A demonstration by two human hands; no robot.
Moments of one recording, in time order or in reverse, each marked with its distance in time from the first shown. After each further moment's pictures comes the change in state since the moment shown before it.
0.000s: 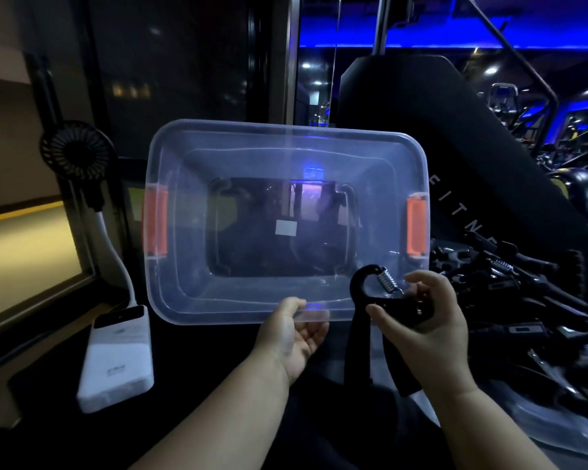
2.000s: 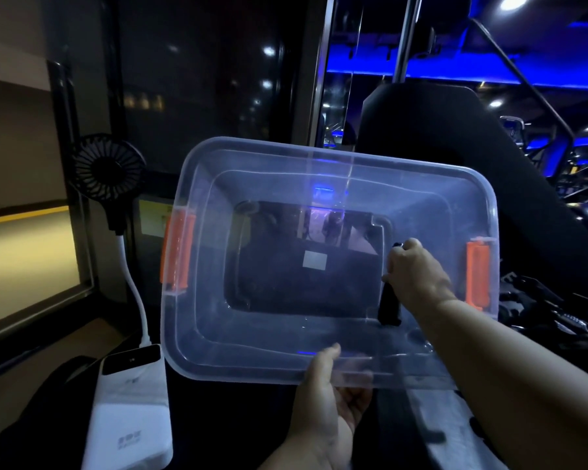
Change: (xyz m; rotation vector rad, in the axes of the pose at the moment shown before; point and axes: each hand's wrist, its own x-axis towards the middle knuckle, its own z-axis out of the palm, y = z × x) left_hand -0.015 0.007 -0.008 -0.186 -0.044 0.022; right_hand 0.153 0.047 0.094 -1.234 -0.365 -0.044
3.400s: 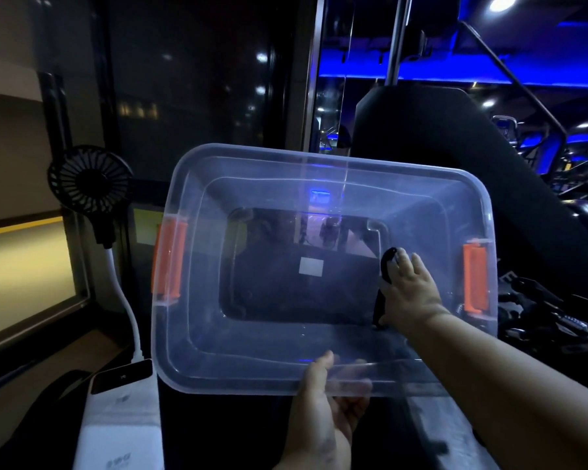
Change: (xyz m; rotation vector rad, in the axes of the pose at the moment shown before) left_hand 0.003 -0.002 0.002 0.048 0.027 0.069; right_hand -0.011 -0.002 0.010 -0.682 -0.287 -0.249
